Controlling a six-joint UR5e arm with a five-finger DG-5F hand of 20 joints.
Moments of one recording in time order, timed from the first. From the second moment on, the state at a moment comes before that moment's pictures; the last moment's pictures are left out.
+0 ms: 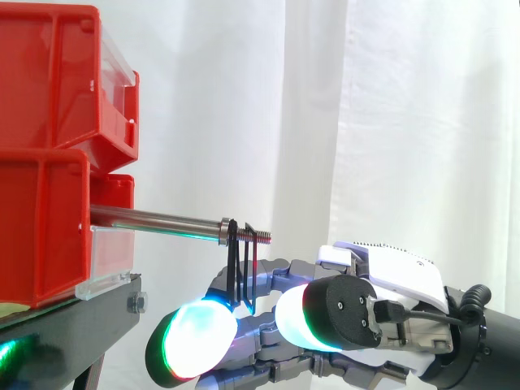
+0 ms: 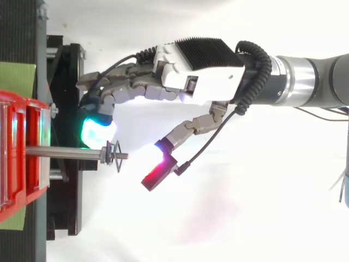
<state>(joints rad) 0.06 -2.49 -1.27 -2.16 -1.64 -0.66</state>
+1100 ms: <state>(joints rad) 0.08 -2.49 -1.24 -2.16 -1.60 -0.61</state>
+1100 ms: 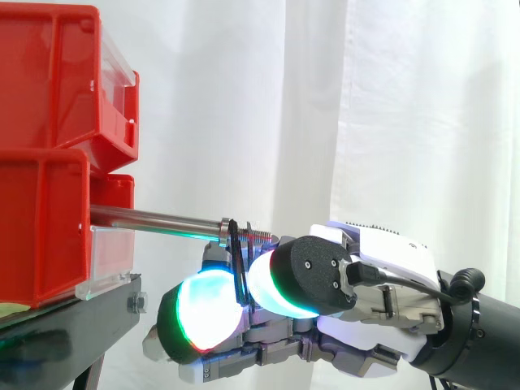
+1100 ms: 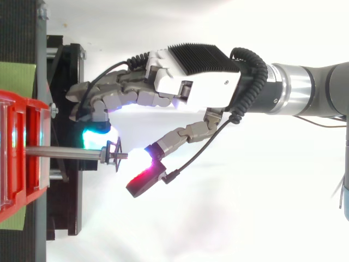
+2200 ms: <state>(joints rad) 0.08 -2.49 -1.24 -2.16 -1.61 -0.59</state>
